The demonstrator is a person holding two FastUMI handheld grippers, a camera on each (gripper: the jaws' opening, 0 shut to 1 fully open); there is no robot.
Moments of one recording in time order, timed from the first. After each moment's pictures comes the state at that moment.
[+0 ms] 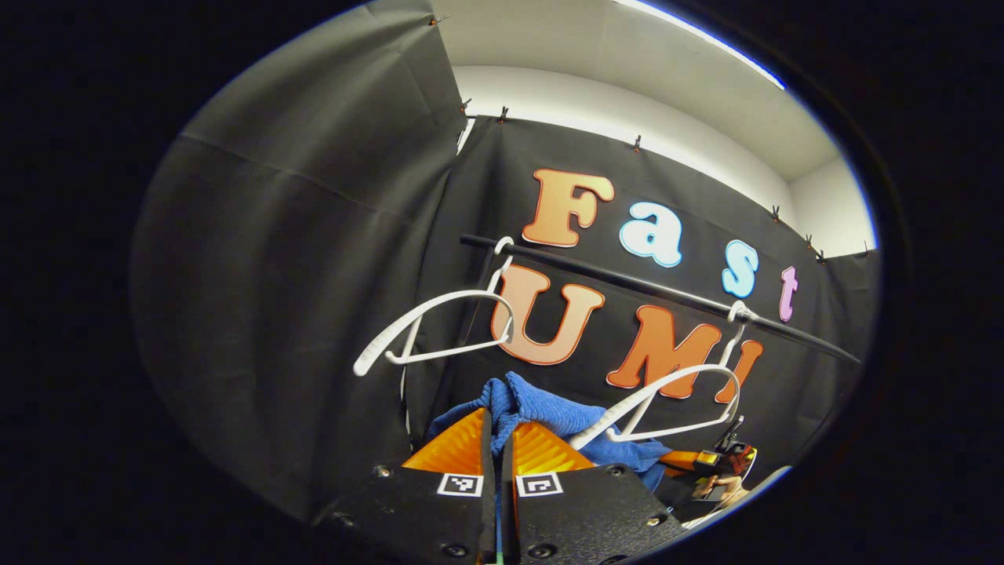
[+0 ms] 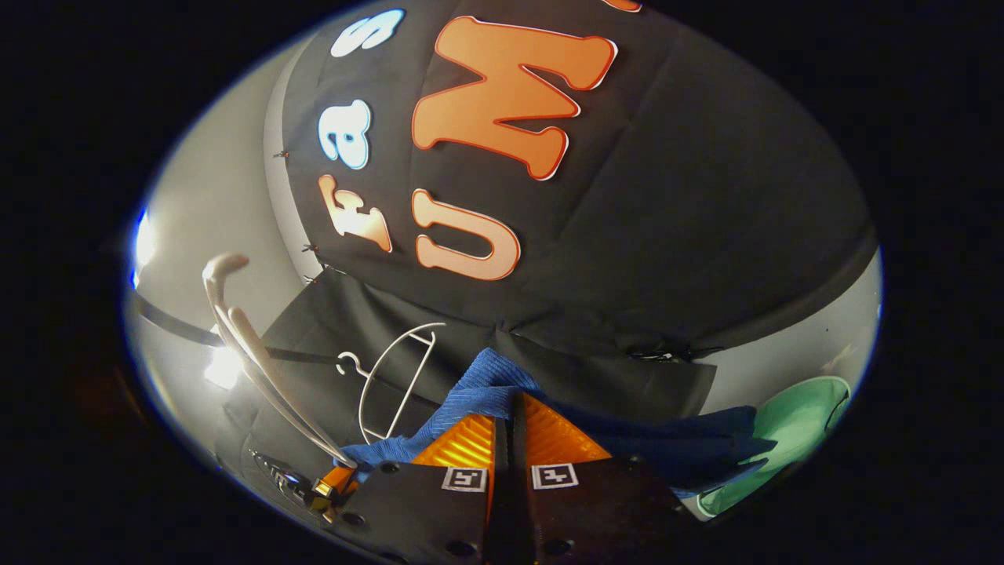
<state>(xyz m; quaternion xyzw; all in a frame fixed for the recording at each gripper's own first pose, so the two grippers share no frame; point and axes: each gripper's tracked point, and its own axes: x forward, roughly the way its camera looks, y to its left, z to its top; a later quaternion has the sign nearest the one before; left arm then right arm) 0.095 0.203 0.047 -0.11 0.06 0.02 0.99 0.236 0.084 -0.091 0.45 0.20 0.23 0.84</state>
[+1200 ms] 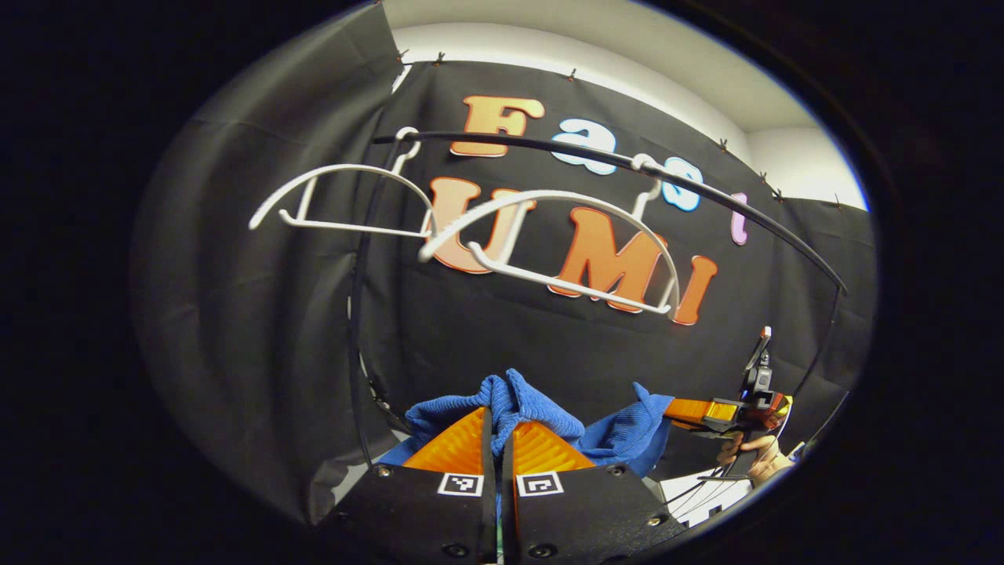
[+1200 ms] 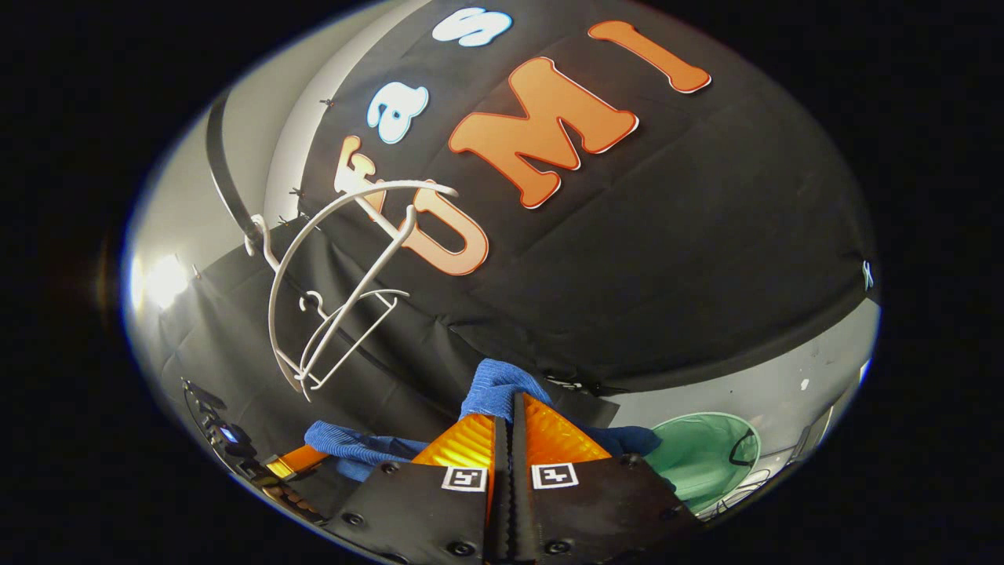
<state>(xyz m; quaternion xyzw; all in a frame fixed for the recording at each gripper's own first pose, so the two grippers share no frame) 0.052 0.040 -0.057 -0.09 0.18 -0.11 0.97 0.110 0.041 -0.098 0.31 0.18 0.13 0.93</state>
